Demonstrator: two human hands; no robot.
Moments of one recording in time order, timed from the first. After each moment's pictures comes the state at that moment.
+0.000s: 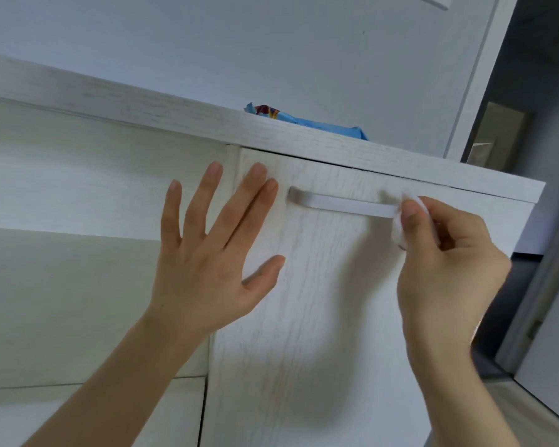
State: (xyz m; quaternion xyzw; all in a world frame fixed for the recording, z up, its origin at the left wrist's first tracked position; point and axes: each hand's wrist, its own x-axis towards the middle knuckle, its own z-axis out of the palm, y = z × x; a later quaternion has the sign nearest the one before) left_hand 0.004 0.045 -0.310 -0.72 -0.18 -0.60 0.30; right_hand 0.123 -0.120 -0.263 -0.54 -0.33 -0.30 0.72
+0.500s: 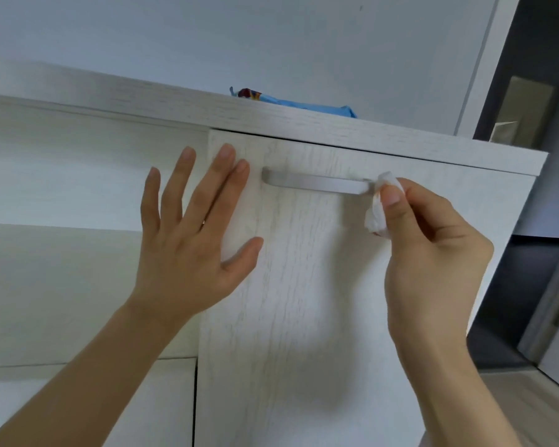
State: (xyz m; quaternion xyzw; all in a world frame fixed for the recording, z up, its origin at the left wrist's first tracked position) left_hand 0.004 0.044 -0.310 -0.72 -0.18 -0.60 0.30; right_hand 0.122 -0.133 -0.269 -0.47 -0.37 -0.14 0.79
